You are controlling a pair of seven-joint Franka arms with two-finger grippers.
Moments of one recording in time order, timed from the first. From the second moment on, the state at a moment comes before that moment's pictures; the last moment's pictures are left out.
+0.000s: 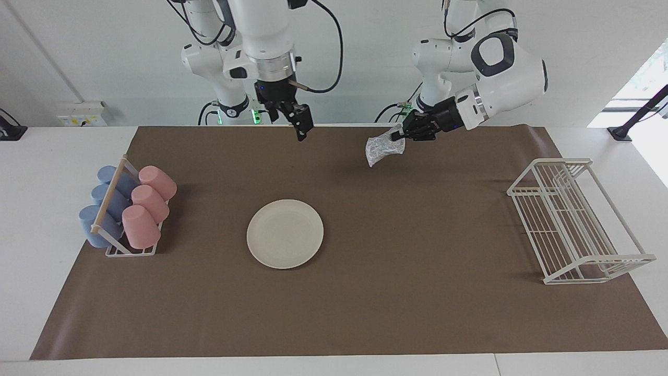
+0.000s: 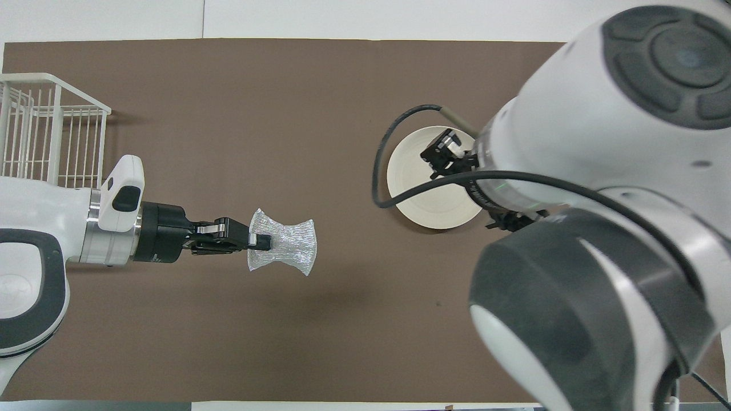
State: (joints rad) left arm -0.20 -0.22 -0.03 -2.19 -0.88 1.86 0.05; right arm 0.29 0.11 0.11 -1.39 0.06 1.49 1.10
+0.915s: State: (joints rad) left arm -0.23 -0.07 -0.04 -1.89 0.20 1.66 -0.27; right arm 0.07 -0.01 0.10 -1.45 -0.06 1.37 0.12
